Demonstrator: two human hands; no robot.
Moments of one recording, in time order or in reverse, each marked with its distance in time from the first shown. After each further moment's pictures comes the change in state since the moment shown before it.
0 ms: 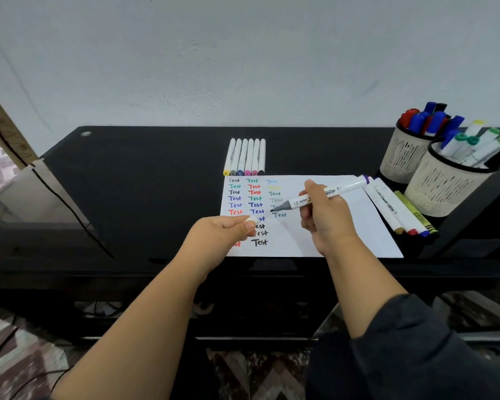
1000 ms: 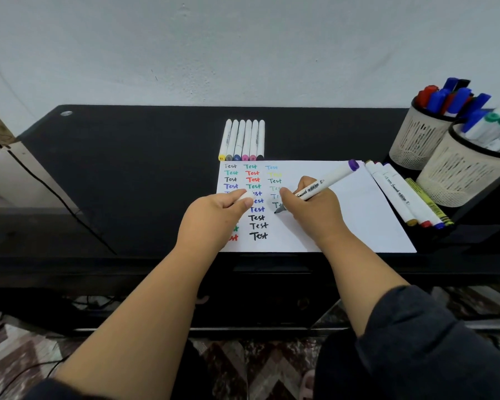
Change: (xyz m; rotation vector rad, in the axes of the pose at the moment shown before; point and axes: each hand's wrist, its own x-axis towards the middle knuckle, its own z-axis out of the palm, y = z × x) left_hand 0.034 -0.002 0.010 0.227 0.172 0.042; right_hand 0.026 0.030 0.001 -0.607 -0.055 -0.284
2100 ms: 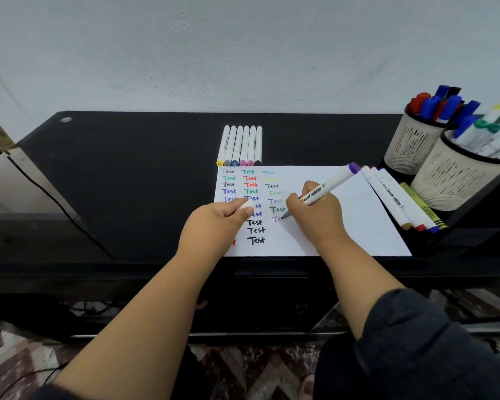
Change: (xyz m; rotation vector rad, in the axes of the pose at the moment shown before) left_hand -0.003 -0.003 0.004 -0.014 -0.021 0.000; right_hand -0.004 -0.004 -0.005 0.002 0.073 0.005
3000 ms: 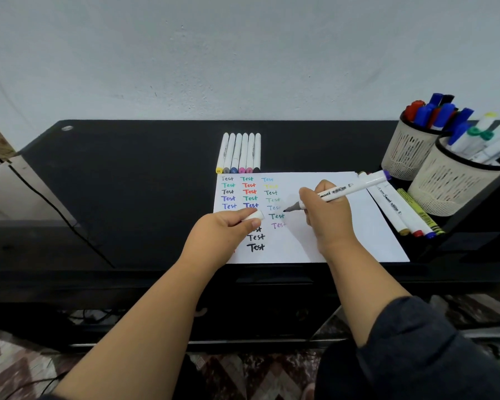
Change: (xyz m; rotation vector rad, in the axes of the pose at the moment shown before) left_hand -0.004 0.002 -0.001 -0.162 -0.124 0.000; right_hand 0.004 -0.008 -0.010 0.366 0.060 0.137
